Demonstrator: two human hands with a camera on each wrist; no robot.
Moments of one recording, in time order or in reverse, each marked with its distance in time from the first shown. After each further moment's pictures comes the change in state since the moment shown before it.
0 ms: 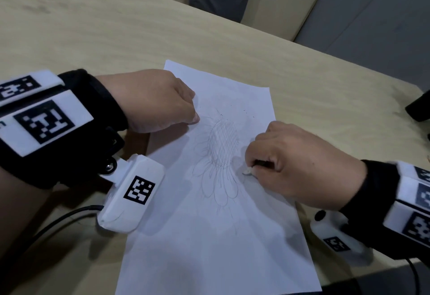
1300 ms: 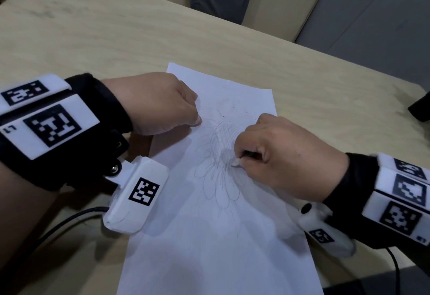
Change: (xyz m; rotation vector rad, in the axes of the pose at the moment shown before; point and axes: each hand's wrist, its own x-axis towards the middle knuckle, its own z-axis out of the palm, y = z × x) left_hand 0.005 -0.004 0.002 0.012 0.045 -0.025; right_hand 0.019 -0.011 0.000 0.027 0.043 0.021
